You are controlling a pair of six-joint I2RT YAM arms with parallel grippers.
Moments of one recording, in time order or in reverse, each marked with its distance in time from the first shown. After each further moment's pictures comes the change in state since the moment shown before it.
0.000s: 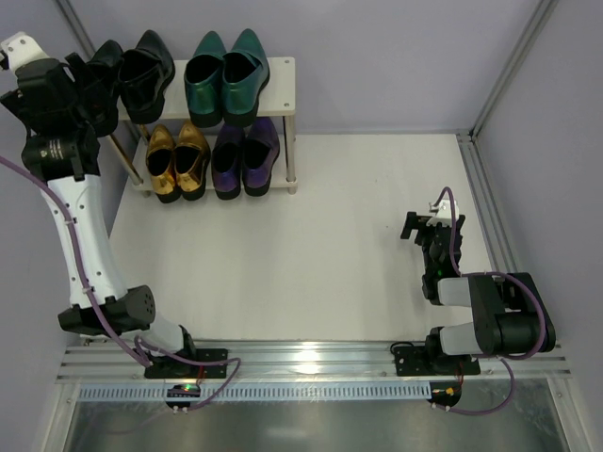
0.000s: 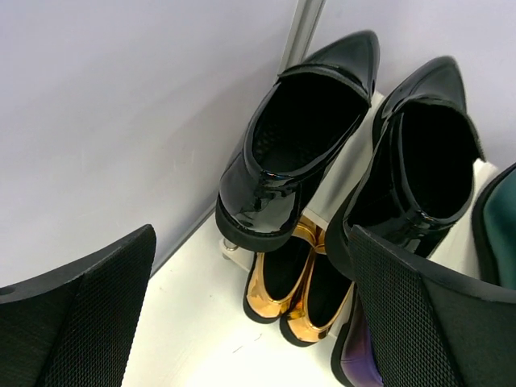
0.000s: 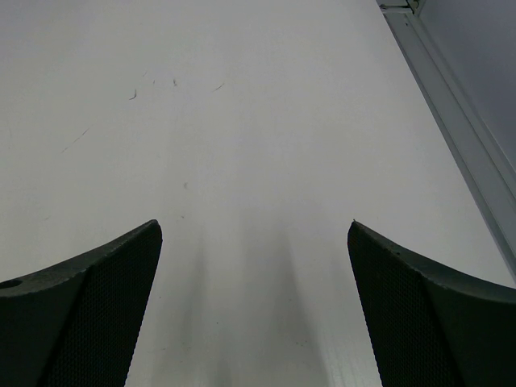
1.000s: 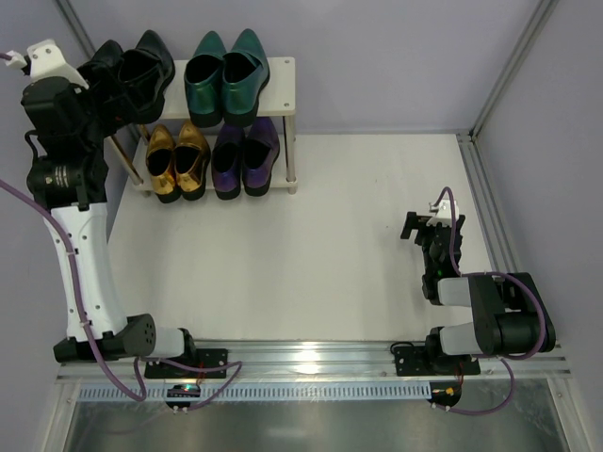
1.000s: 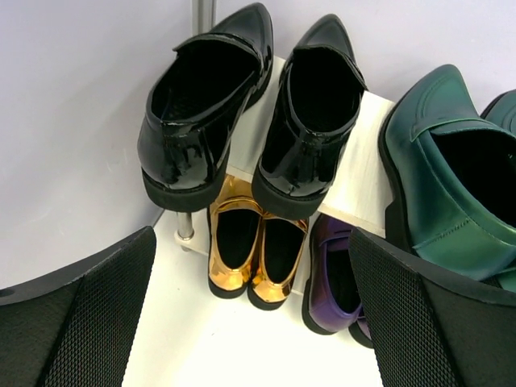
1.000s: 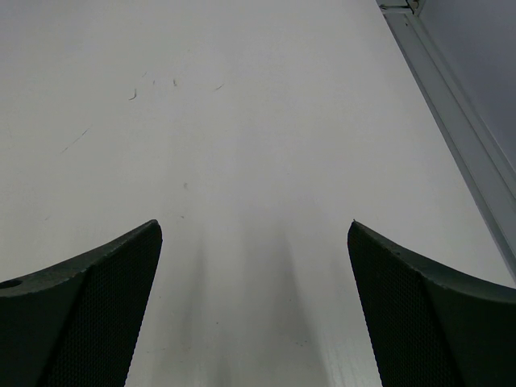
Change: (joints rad) left arm -0.084 -0.153 -0.146 0.048 0.161 0.065; right arm 0.000 0.000 0.000 0.000 0.000 0.000
